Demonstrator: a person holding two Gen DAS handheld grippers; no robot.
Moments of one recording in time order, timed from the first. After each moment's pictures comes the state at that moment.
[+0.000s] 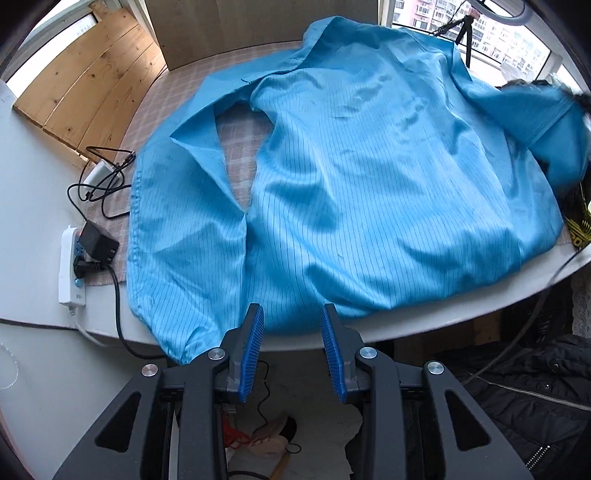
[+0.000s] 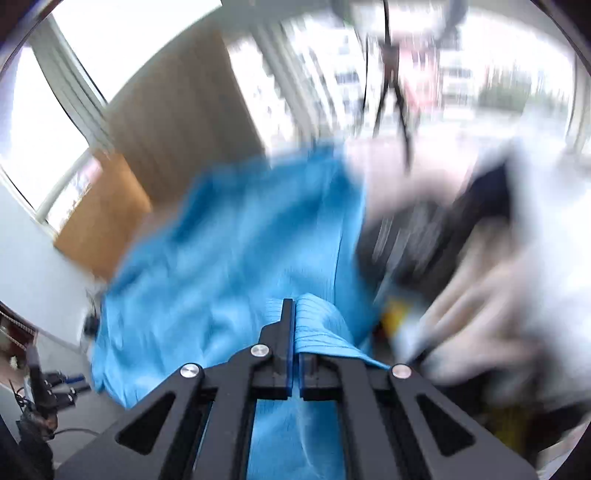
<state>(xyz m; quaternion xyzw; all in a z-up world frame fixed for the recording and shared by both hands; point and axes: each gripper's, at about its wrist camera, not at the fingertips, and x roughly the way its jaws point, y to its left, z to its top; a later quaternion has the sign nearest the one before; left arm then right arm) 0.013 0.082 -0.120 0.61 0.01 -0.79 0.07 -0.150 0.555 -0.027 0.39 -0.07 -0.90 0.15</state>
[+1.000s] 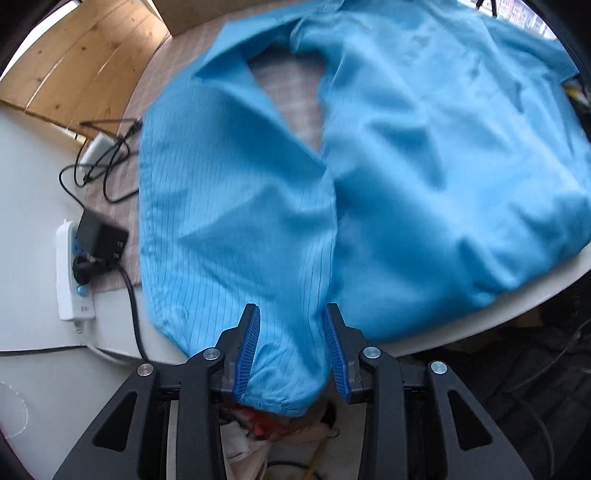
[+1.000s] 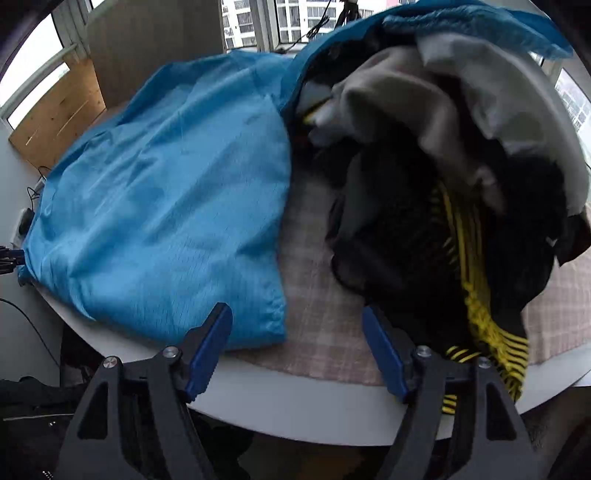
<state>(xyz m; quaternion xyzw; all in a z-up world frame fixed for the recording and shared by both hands) 0.013 0.018 -0.195 0.66 -0.04 -0.75 0.08 -0.008 0.548 -0.185 0.55 0.02 -0.83 0.10</state>
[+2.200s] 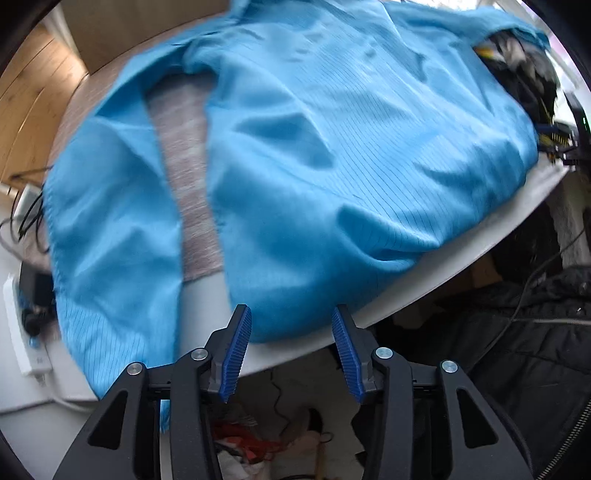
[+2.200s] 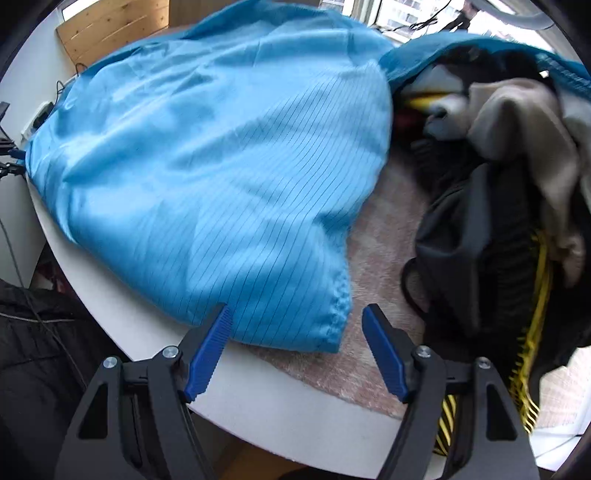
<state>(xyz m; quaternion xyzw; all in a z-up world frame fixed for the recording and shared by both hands) 0.021 0.064 -0.201 0.64 -0.06 -0.77 -0.07 -0.010 0.500 -0.227 0.56 0.17 -0.79 0.20</state>
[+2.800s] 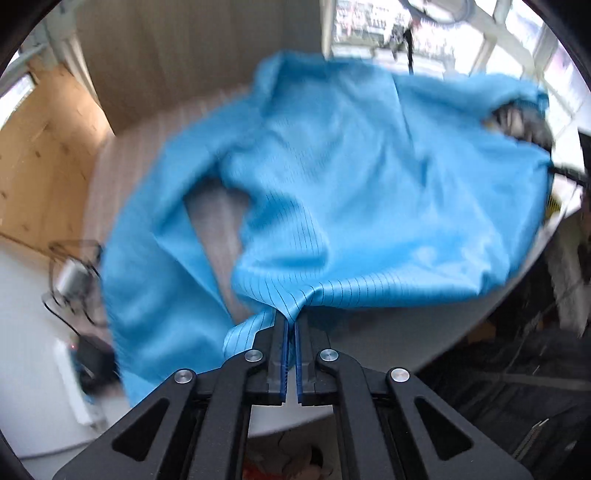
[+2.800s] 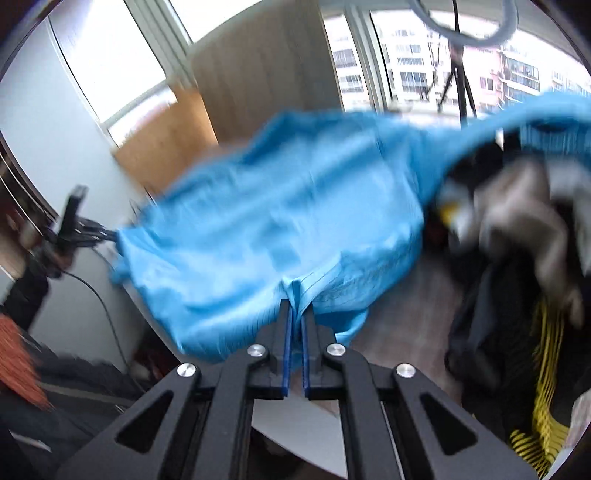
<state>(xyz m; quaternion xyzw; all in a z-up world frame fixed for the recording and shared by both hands) -0.051 0.029 -0.078 0.55 -0.03 -0.83 -0.05 -0.028 0.517 -0.093 0.43 -0.05 -0.85 0.31</state>
